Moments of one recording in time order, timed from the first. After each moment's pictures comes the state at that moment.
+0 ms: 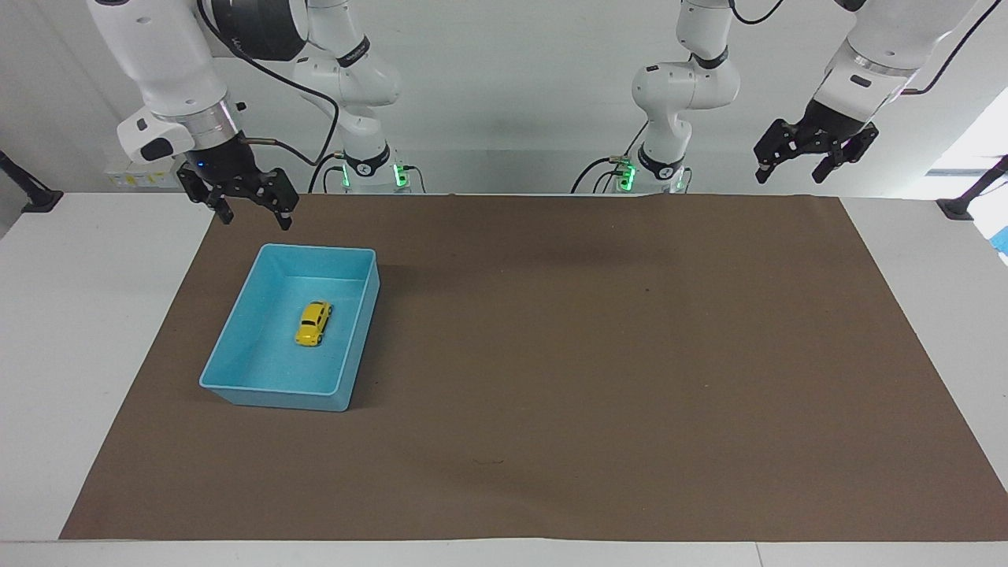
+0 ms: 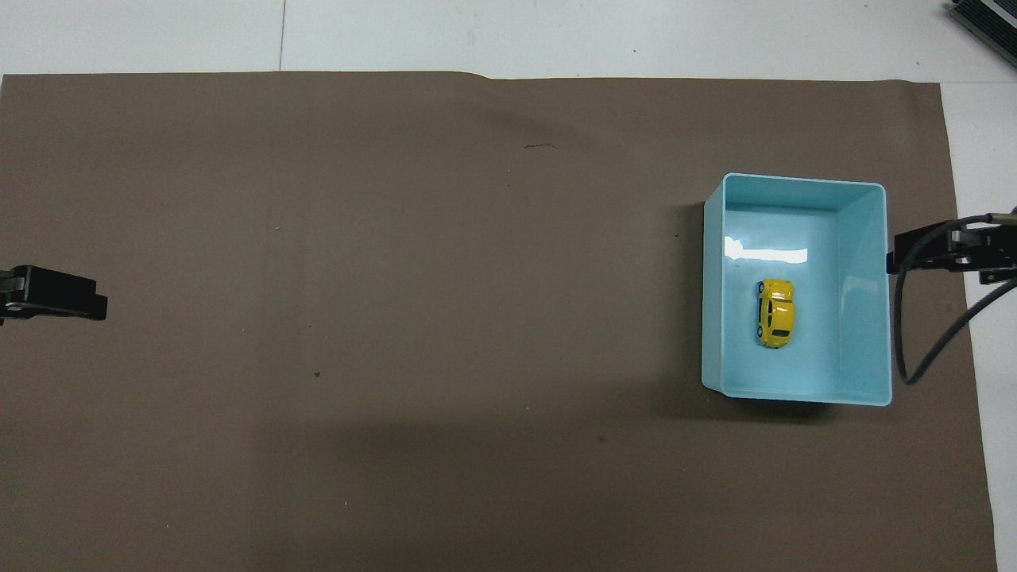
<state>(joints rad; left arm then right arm) -0.01 -0.12 -0.05 -1.60 -0.05 1.45 -0.05 -0.10 -0.02 0.06 -1.58 -0.01 1.56 0.09</state>
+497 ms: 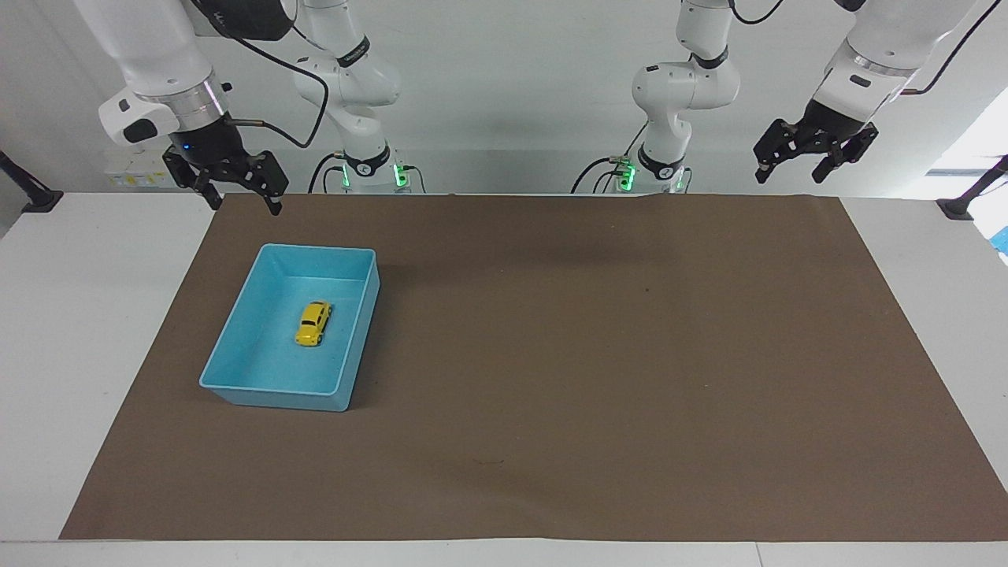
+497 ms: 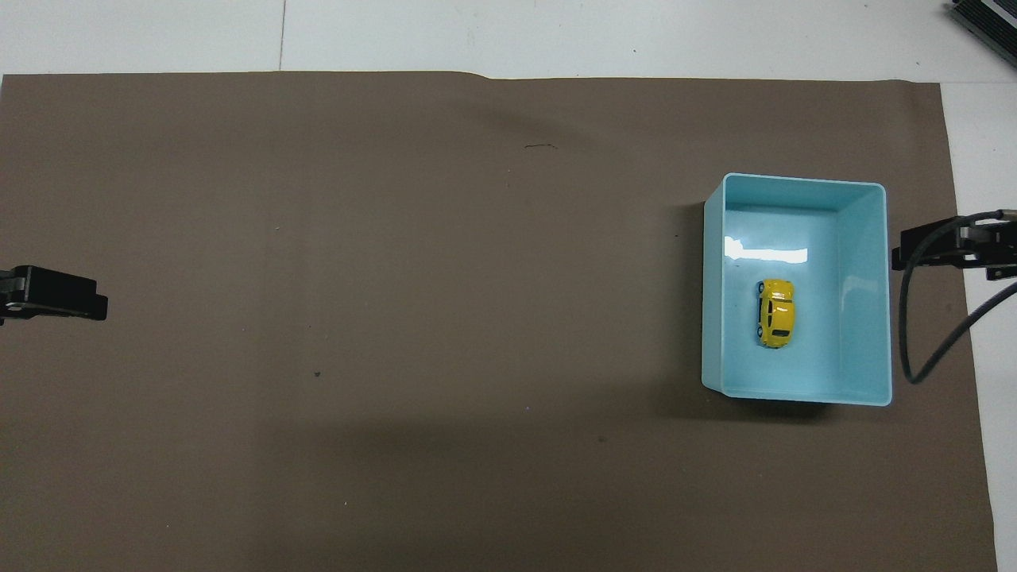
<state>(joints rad) -0.01 -0.12 -0.05 -1.60 -0.05 1.45 -0.05 -0.10 -0.02 0.06 -1.57 -0.01 1.56 0.09</state>
